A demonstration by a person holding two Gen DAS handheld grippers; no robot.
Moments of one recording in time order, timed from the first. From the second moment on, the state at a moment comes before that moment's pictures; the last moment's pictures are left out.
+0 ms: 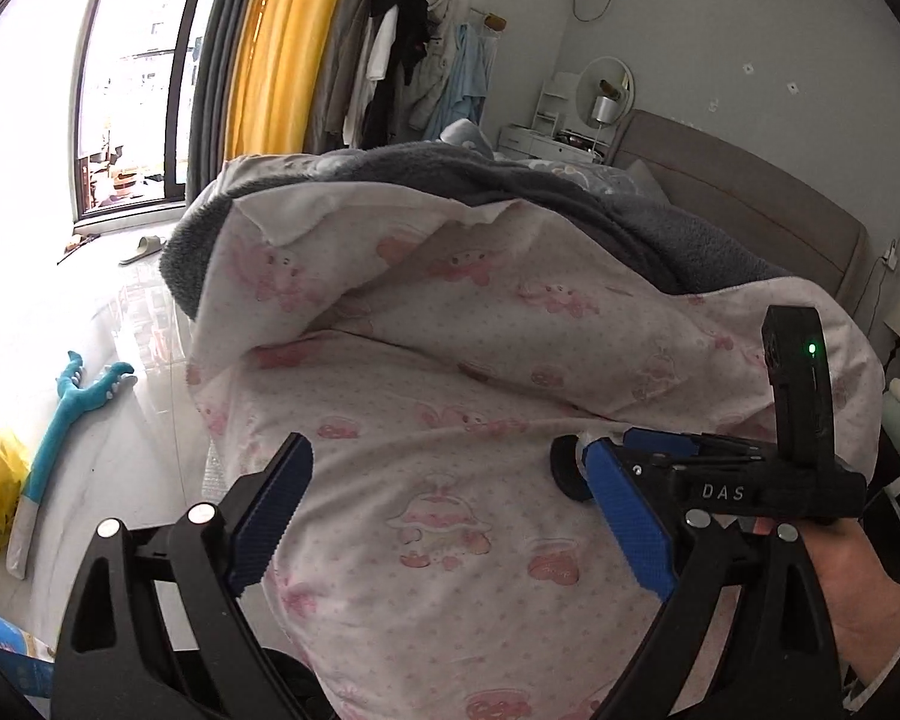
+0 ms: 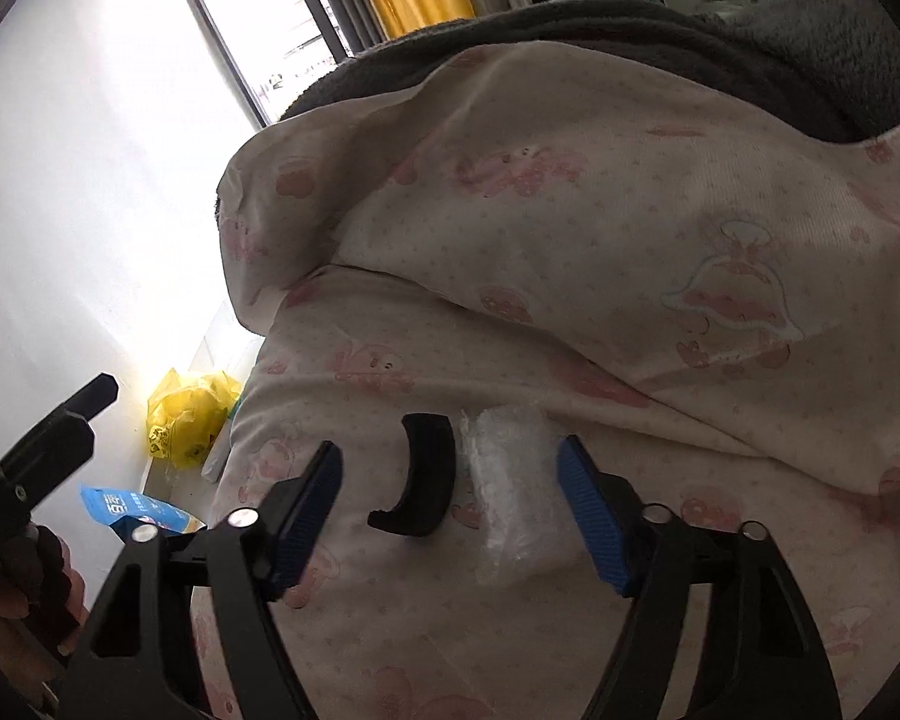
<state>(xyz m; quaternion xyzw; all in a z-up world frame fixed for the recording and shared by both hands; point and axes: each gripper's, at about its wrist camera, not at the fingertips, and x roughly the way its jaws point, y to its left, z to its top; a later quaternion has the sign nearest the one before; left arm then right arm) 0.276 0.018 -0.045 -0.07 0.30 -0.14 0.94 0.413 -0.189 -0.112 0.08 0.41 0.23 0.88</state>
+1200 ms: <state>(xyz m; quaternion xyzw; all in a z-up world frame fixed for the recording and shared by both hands) 0.331 -0.102 -0.095 -0.06 0.39 -0.14 0.91 0.386 -0.278 -0.092 0.09 0.39 0.20 0.89</state>
